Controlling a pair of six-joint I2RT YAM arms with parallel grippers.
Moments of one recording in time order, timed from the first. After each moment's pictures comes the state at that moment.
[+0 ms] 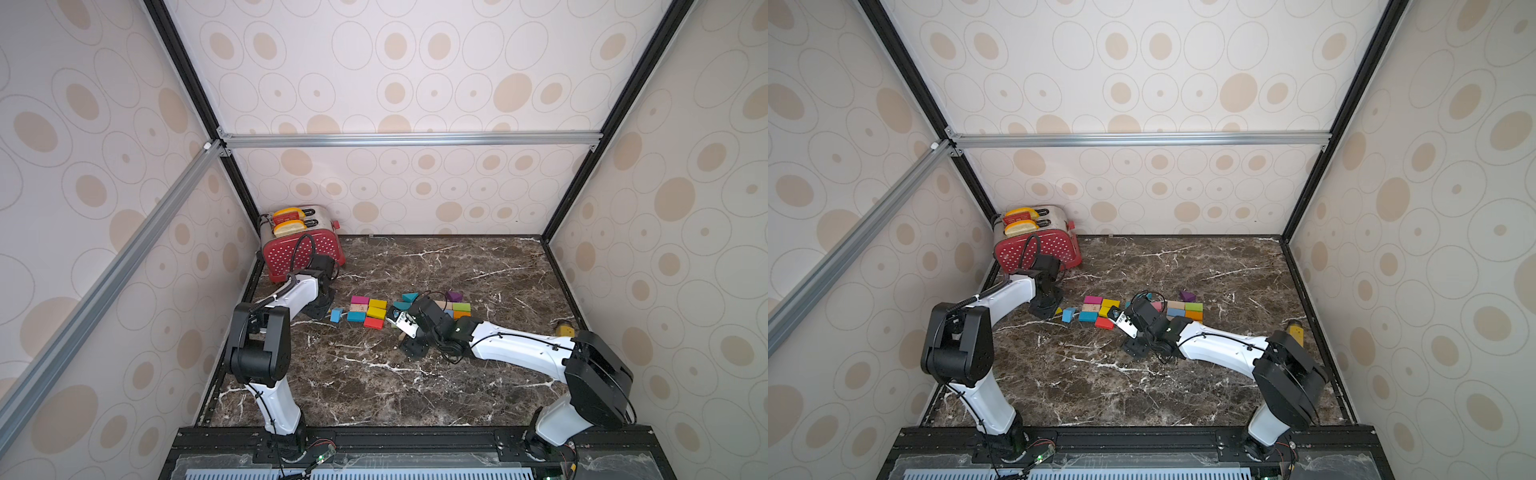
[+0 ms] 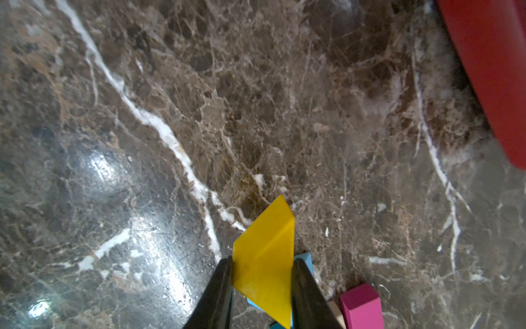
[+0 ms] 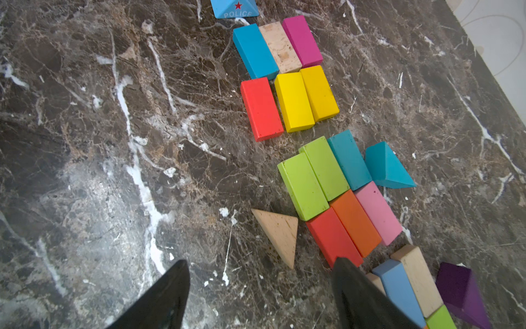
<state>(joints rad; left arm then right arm) -0.14 1.78 1.22 -0.73 -0.21 -1.33 1.01 1.57 1.00 -0.29 0.11 -0.24</state>
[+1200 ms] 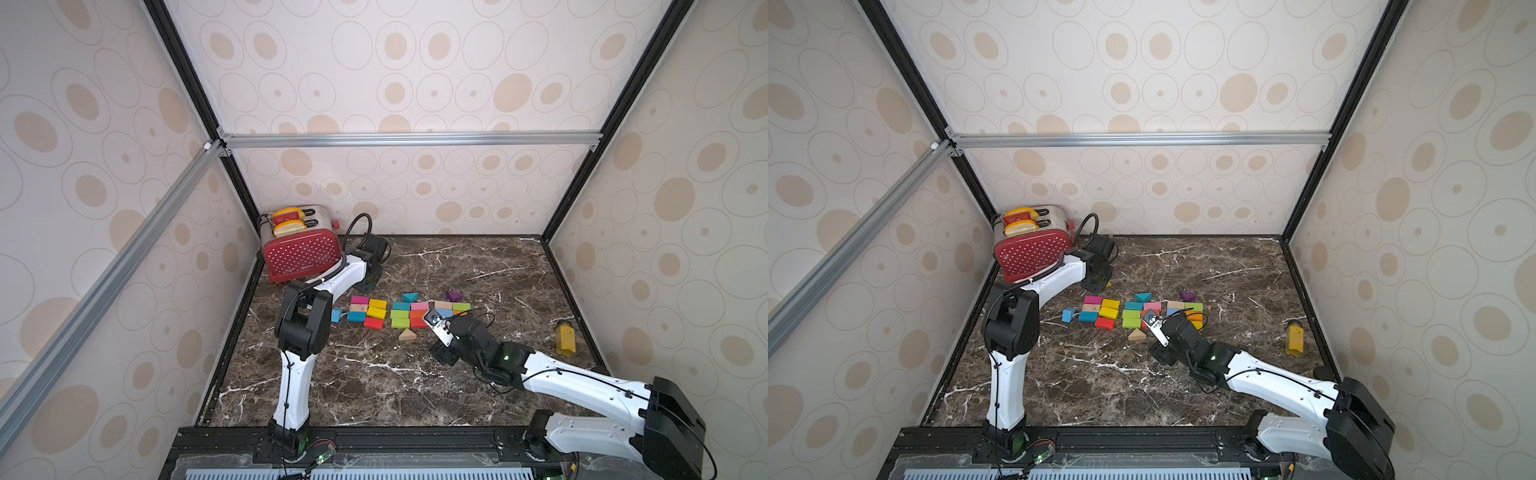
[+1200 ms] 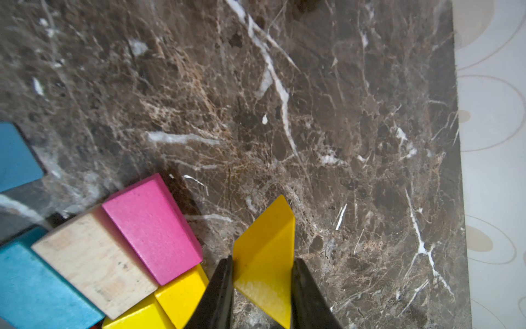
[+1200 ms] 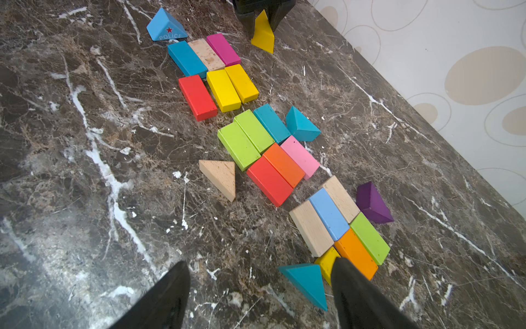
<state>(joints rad) -0.42 2.14 1.73 -0.75 -0.21 -1.50 0.99 1.16 0.67 -0.18 0.27 -0.17</state>
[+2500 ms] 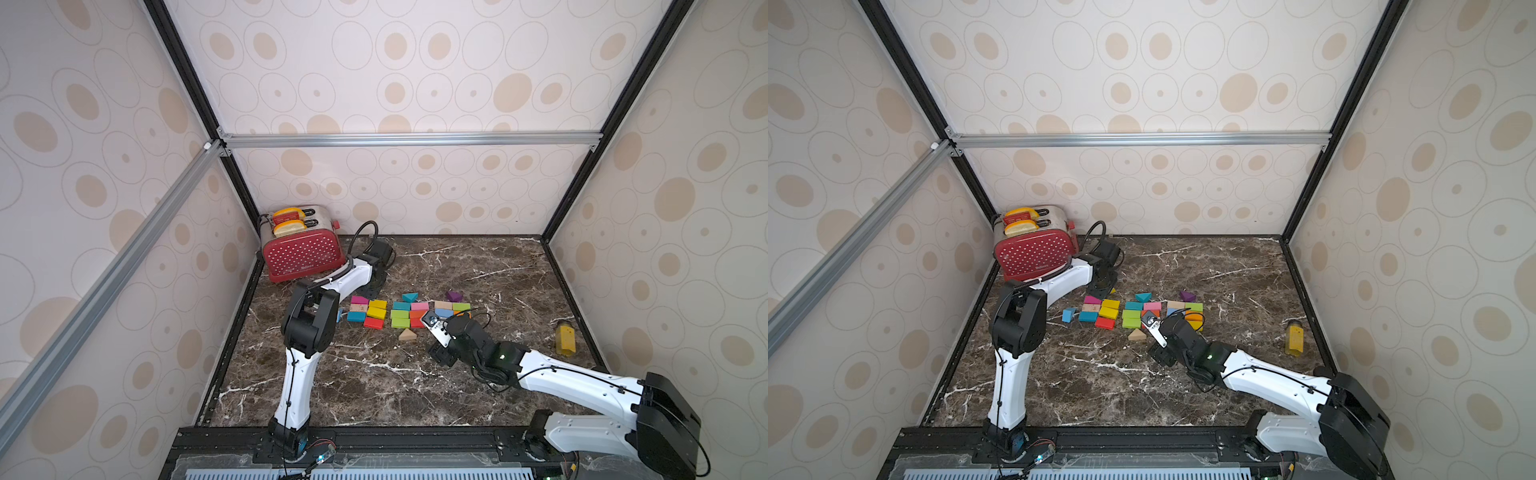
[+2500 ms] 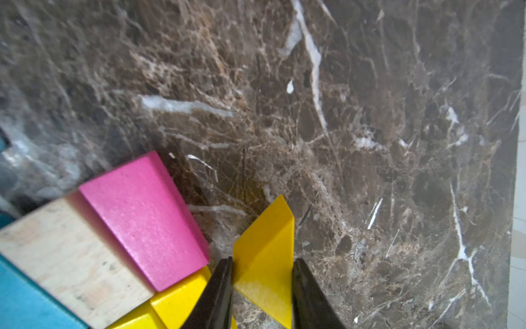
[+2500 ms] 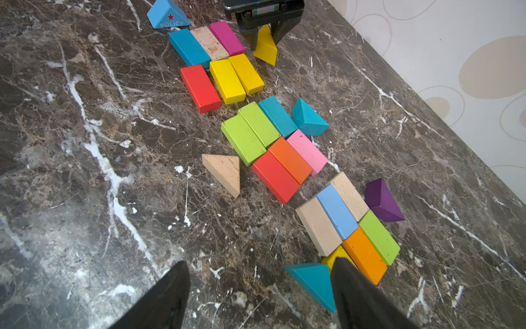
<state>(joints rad) -0.44 2.18 1.72 -0.75 -0.20 -1.53 0.99 1.19 0.67 -0.18 0.26 -0.16</state>
